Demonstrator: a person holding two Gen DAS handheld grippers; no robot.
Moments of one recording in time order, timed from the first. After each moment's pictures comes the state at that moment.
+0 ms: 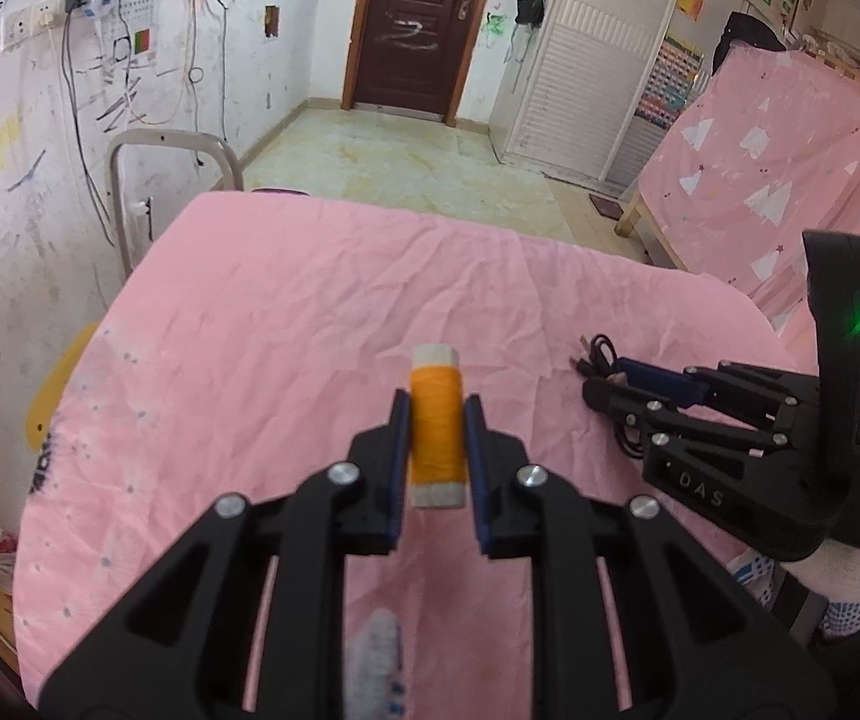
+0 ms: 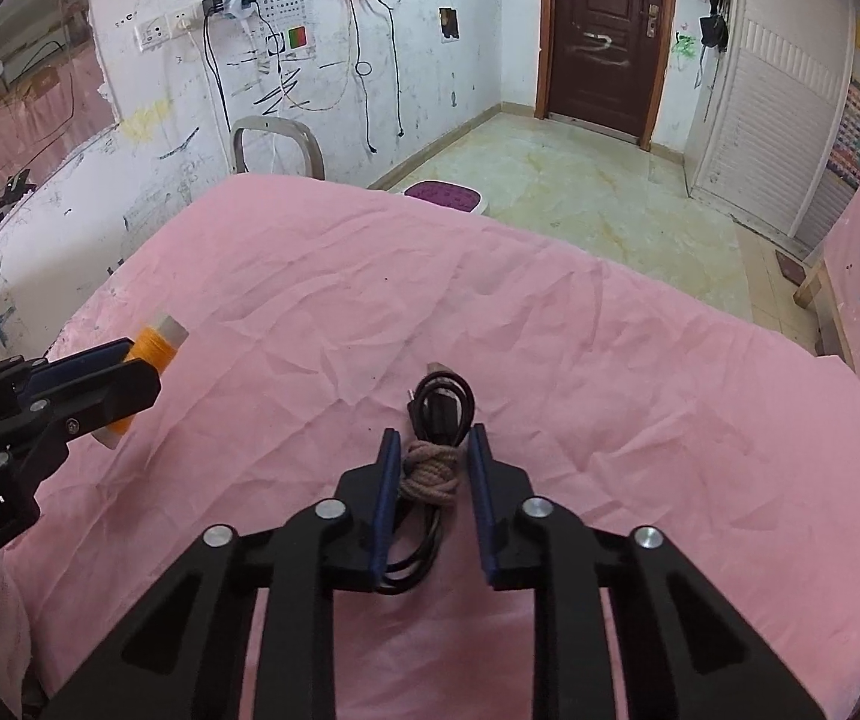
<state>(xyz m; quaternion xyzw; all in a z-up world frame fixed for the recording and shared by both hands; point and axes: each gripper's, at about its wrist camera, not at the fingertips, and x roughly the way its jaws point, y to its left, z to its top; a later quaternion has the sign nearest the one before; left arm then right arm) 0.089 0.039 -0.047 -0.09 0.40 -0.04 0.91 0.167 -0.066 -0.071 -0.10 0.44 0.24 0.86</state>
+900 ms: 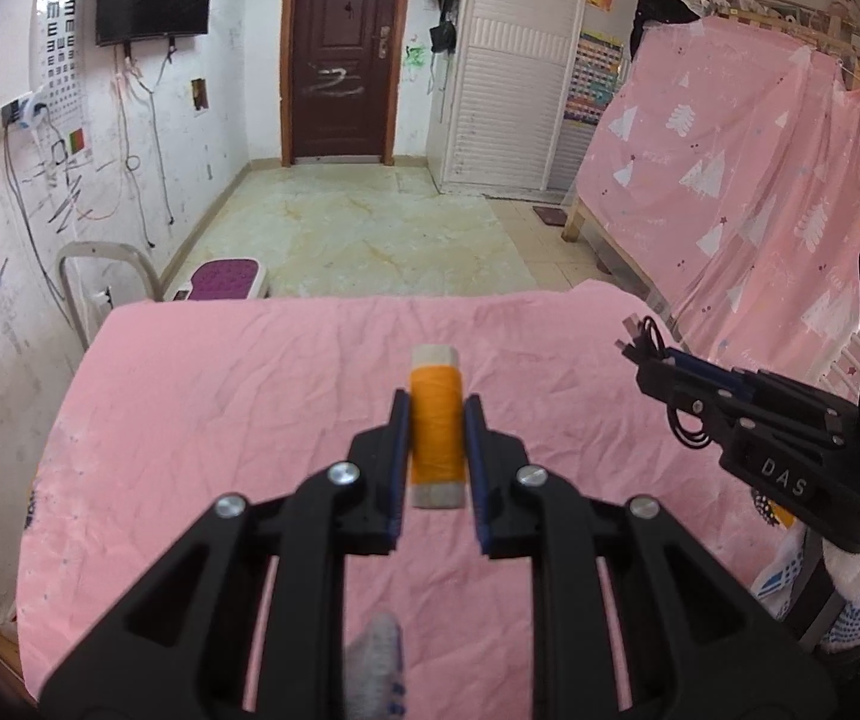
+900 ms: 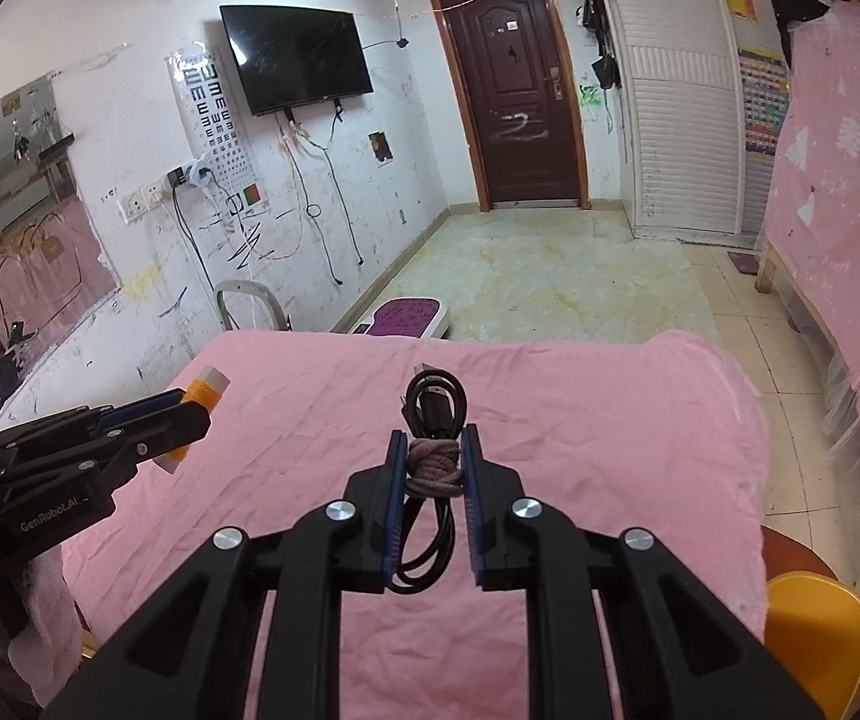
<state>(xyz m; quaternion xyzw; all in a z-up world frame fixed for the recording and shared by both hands) 0.069 -0.085 0.017 -0.02 0.35 -0.10 0.93 0.093 -0.240 0.007 0.04 0.33 0.20 0.92</state>
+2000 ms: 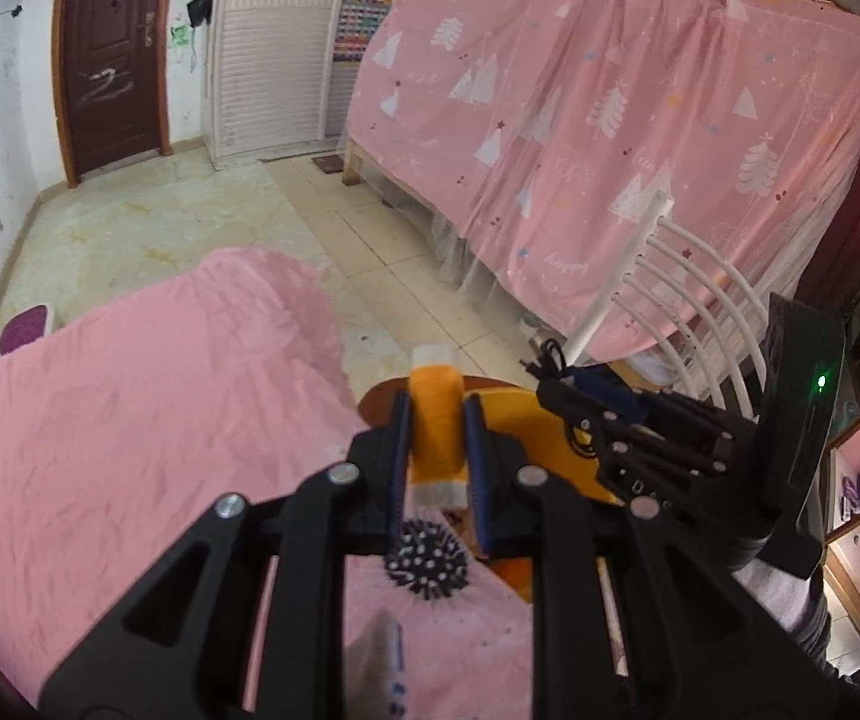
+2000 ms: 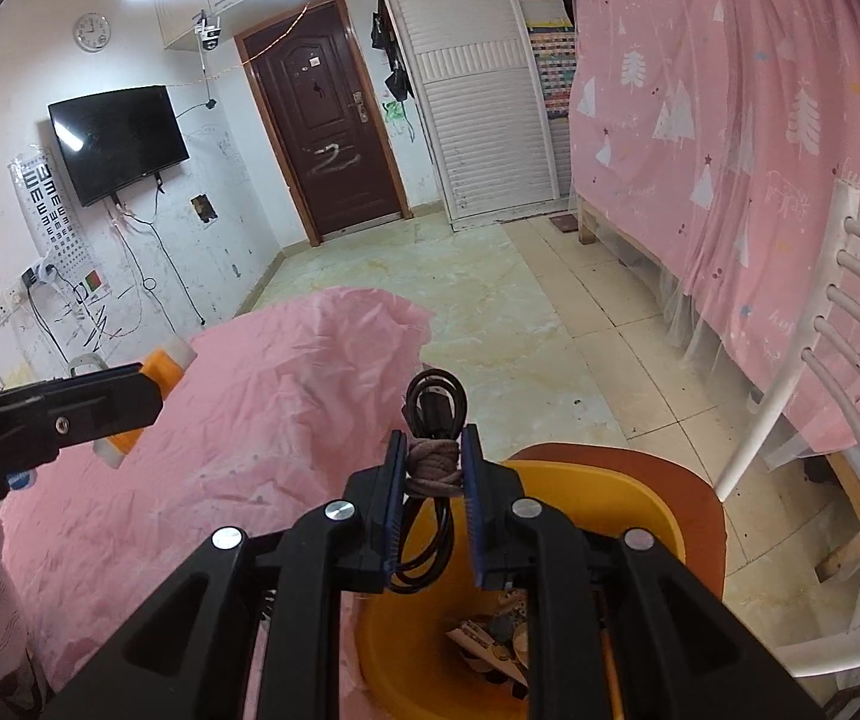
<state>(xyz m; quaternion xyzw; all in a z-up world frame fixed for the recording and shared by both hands) 0.065 -0.336 -0.001 0.03 0.39 -0.34 0.86 0.001 -0.487 -0.047 0.12 0.32 0.01 0.94</state>
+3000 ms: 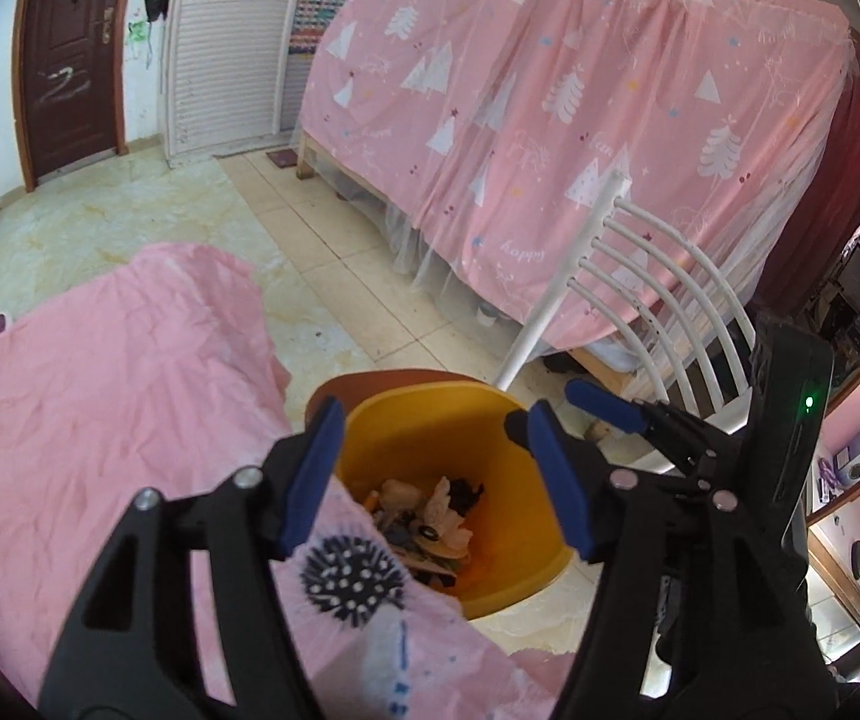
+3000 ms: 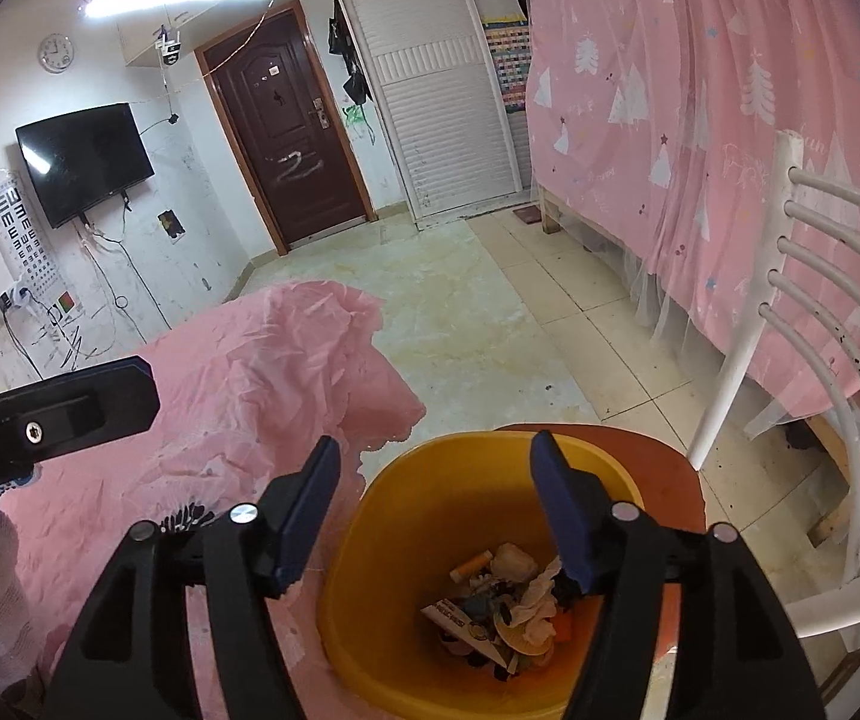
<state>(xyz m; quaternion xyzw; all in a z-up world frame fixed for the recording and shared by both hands) 0.057 -0.363 -0.015 0.03 0.39 -0.38 0.84 -0.017 -0.501 -0.056 0.14 0.32 -0.03 0.94</state>
